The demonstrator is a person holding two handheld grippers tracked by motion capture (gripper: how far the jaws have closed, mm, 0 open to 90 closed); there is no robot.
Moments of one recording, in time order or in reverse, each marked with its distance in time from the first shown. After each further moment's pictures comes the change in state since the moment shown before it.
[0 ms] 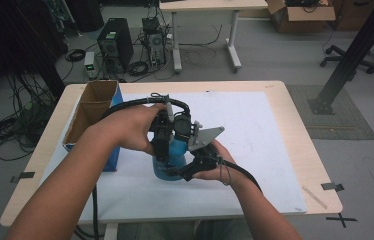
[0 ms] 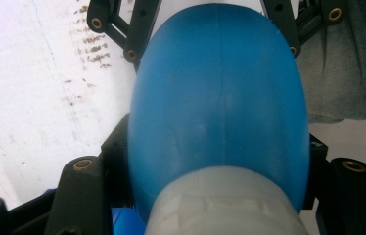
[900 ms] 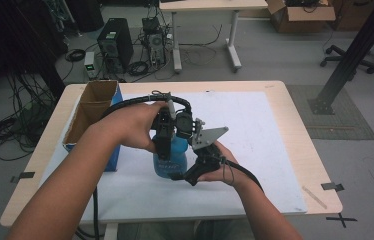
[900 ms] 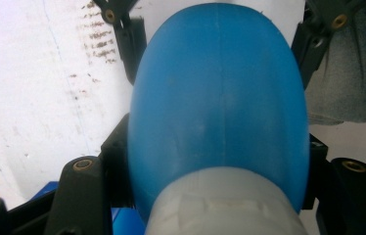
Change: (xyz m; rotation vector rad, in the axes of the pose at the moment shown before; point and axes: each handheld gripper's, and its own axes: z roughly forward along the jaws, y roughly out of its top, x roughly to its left) left arm 0.003 0.003 -0.004 0.017 0.006 -0.027; right arm 0.000 -0.004 -0.007 -0.014 -0.017 0.039
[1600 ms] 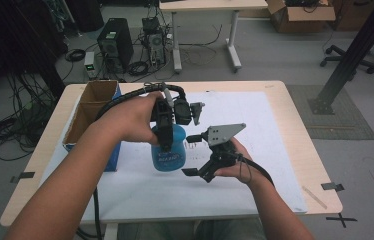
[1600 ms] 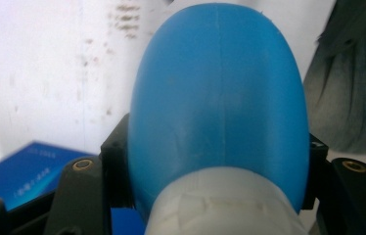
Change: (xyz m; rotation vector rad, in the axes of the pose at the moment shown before) left arm 0.019 -0.008 -0.016 0.007 -0.006 -0.276; right arm -0.003 0.003 -0.040 0.001 -0.046 -0.037
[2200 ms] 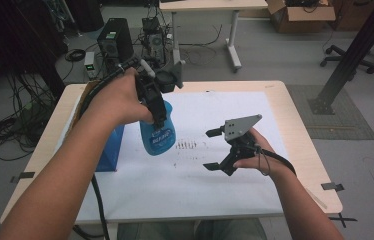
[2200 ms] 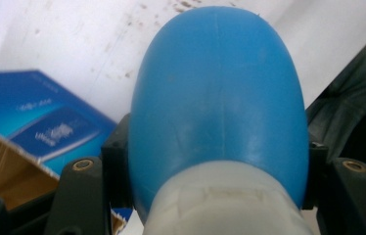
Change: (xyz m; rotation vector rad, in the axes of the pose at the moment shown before) left arm 0.043 -0.032 -0.037 -0.054 -0.038 -0.433; right arm -0.015 0.004 -0.047 0.192 -0.044 -0.070
